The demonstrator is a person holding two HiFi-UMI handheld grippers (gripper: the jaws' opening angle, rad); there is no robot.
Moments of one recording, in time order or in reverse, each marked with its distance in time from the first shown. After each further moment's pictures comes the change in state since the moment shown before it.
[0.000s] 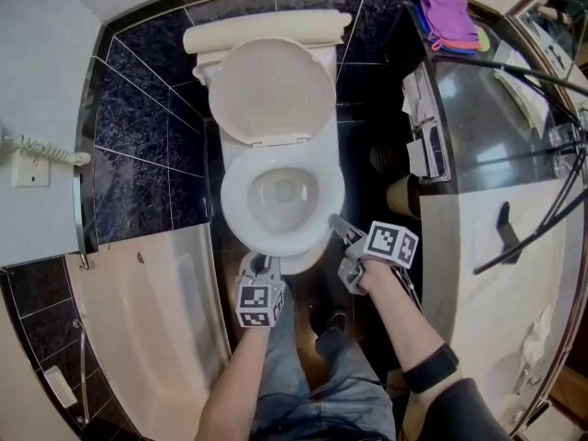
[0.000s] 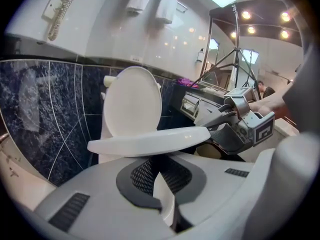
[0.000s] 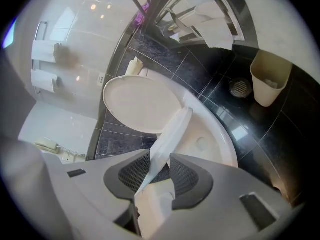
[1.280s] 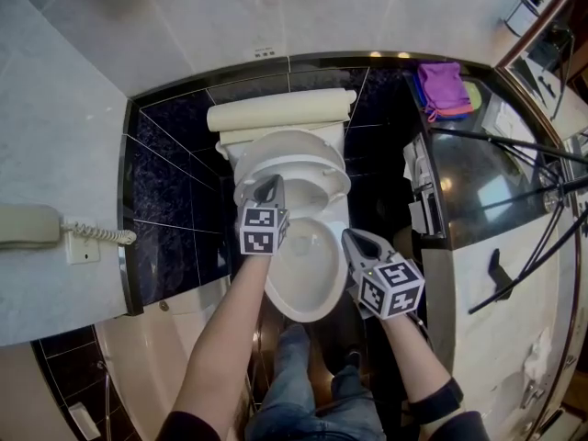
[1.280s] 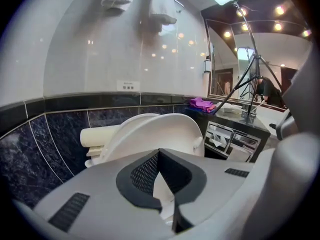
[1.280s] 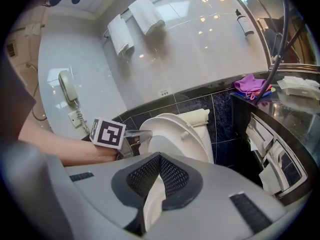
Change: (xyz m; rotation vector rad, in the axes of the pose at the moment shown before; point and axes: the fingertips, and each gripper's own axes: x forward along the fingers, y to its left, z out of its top) left arm 0.146 0.097 0.299 0.203 -0.134 -0.035; right arm -0.033 0.208 0.121 -0.789 -0.247 -0.056
